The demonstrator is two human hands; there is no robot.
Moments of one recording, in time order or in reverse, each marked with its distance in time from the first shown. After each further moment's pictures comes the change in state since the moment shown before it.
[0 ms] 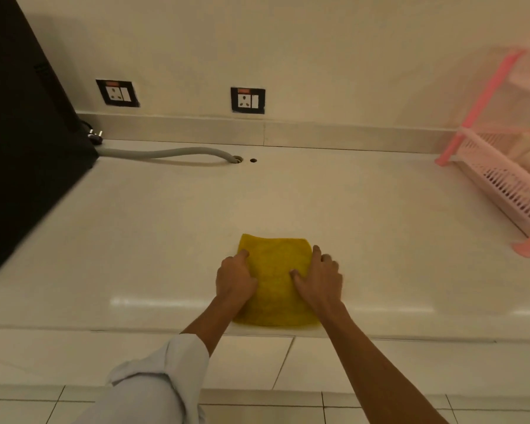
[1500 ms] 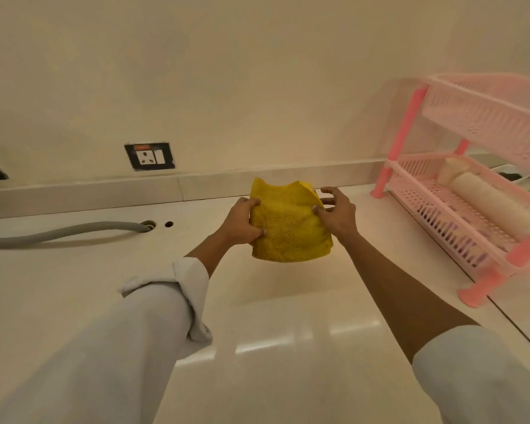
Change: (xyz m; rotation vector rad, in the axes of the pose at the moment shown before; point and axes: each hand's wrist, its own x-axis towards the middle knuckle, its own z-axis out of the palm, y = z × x) left_hand 0.265 0.271 0.010 -0.224 -0.254 0.418; right_hand 0.314 0.128 -0.198 0.701 0.322 -0.021
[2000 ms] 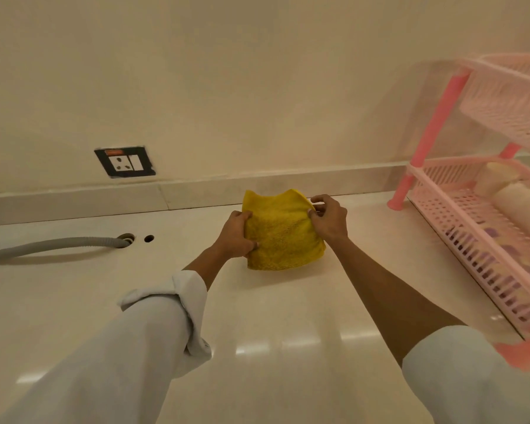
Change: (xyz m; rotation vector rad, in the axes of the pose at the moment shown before) left_hand 0.102 -0.029 0.043 0.078 0.012 -0.166; right_hand 0.109 0.062 0.041 -0.004 -0.070 0.025
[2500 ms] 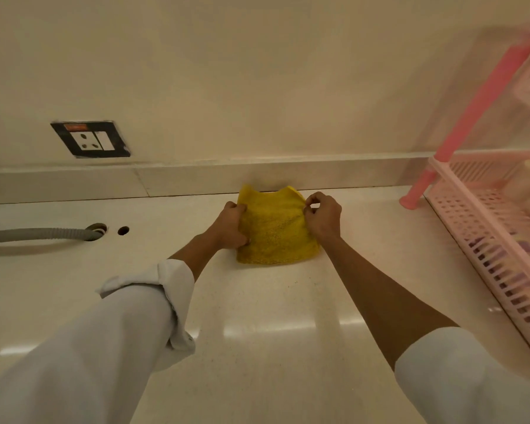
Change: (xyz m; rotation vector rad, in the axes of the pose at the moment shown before) left_hand 0.073 -0.025 0.020 0.168 -0.102 -0.040; right_hand 0.052 0.042 0.040 -0.145 0.008 -0.012
